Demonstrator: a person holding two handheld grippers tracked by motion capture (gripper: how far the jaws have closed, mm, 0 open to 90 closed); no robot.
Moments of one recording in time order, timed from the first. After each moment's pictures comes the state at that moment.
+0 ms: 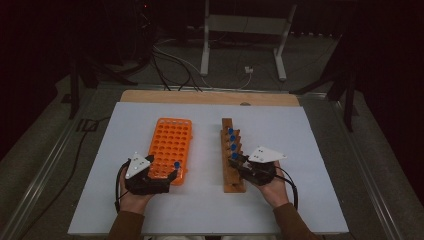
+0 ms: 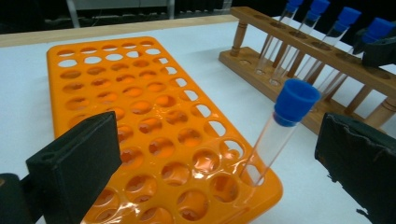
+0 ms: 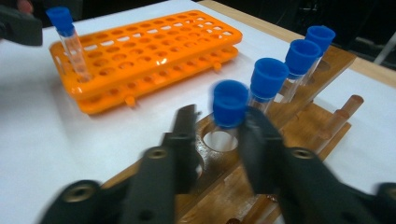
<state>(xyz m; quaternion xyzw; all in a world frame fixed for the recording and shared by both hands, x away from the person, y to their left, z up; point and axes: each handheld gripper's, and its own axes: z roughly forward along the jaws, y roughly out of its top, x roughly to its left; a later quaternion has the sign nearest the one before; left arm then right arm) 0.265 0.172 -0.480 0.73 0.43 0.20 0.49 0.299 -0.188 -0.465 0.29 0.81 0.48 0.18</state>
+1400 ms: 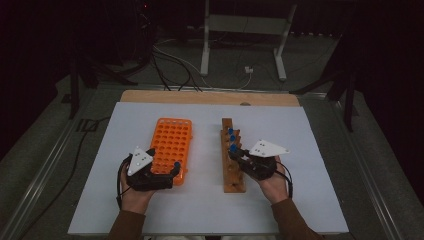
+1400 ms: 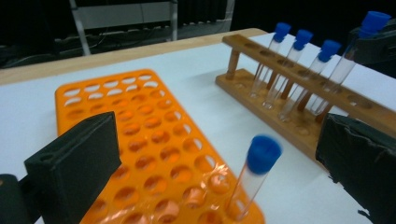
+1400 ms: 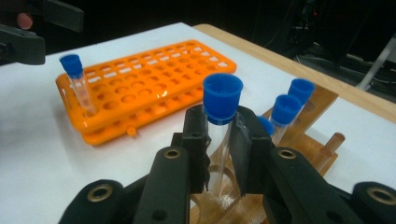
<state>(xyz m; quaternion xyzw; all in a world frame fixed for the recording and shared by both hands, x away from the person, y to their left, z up) 0.264 0.158 -0.448 0.73 0.41 0.23 0.50 0.301 -0.184 -0.439 0.29 0.79 0.50 0.20</state>
